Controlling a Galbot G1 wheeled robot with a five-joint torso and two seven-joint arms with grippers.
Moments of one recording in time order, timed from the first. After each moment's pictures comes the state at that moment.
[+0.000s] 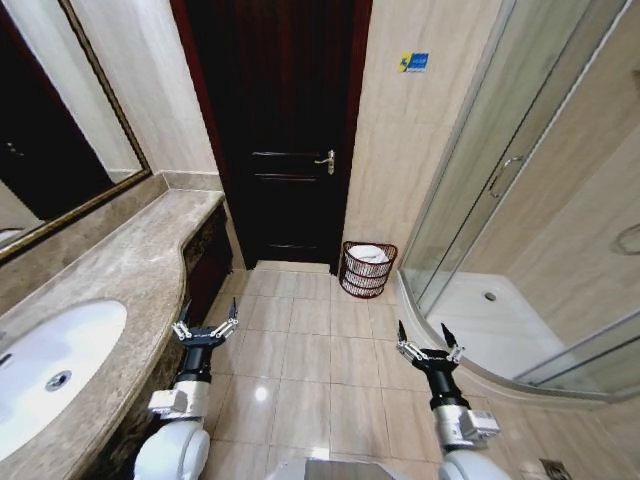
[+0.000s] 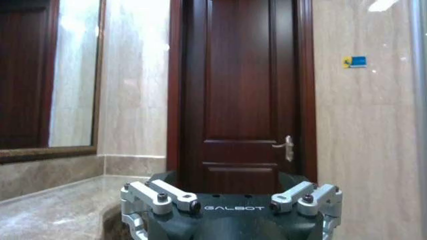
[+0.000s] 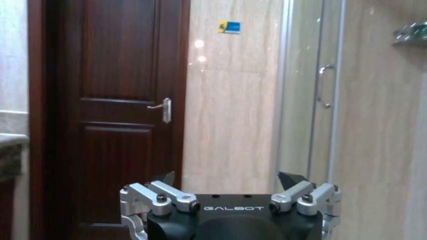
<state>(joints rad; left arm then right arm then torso) 1.77 -1.49 -0.66 -2.26 -0.14 -0.20 0.00 -1.83 1.47 0.56 2.25 0.03 0.14 0.14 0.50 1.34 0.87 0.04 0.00</state>
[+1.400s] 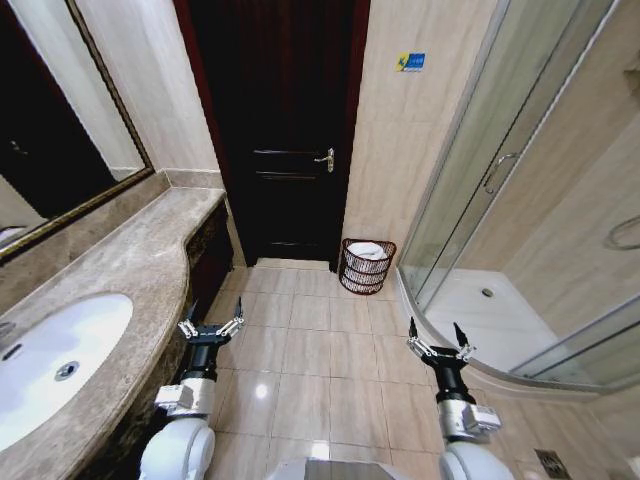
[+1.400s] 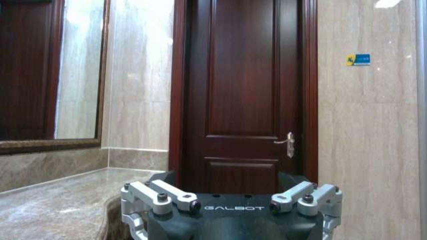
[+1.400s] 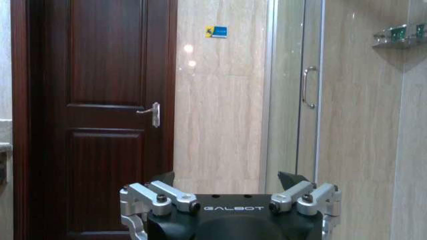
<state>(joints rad) 1.75 -1.50 -0.66 -2.26 -0.14 -0.16 -0.02 -1.79 1.48 0.60 2.21 0.07 0.14 0.12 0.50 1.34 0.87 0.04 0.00</state>
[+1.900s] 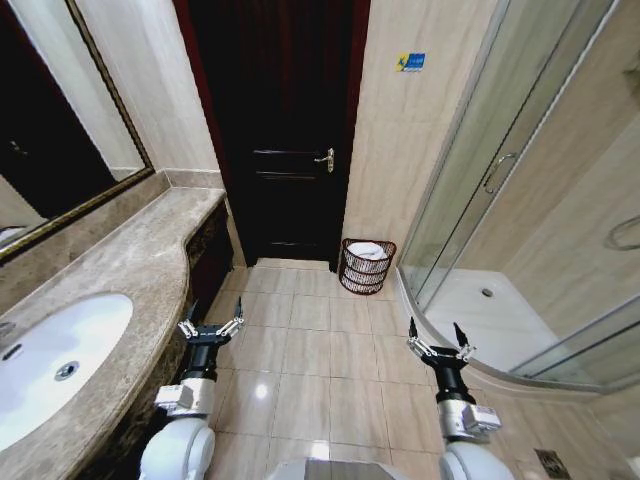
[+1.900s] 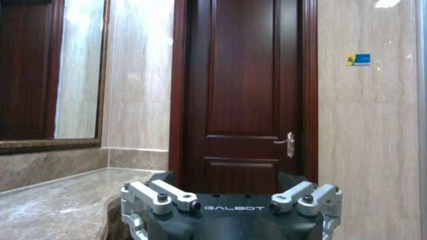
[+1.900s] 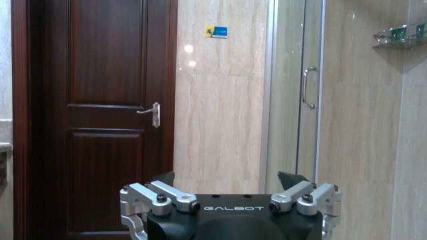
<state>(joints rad) 1.75 -1.50 -0.66 -2.26 -0.14 -0.16 -0.02 -1.79 1.48 0.60 2.22 0.07 0.14 0.12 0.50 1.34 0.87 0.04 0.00</state>
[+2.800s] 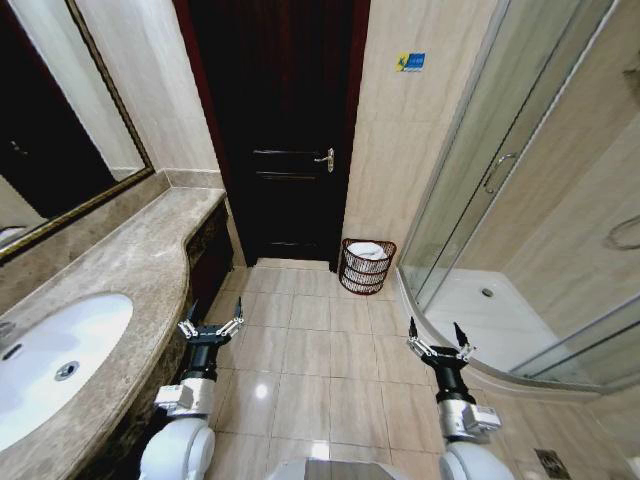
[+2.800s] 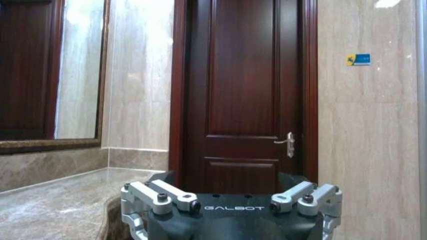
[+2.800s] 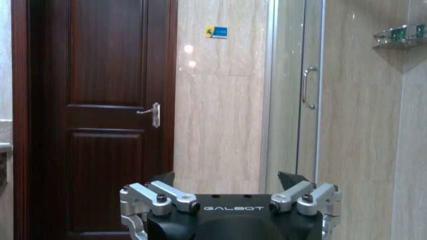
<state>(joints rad) 1.75 -1.50 -0.66 -2.26 -0.14 -0.16 -0.02 -1.79 1.48 0.60 2.22 0.07 0.14 0.12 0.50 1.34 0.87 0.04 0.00</state>
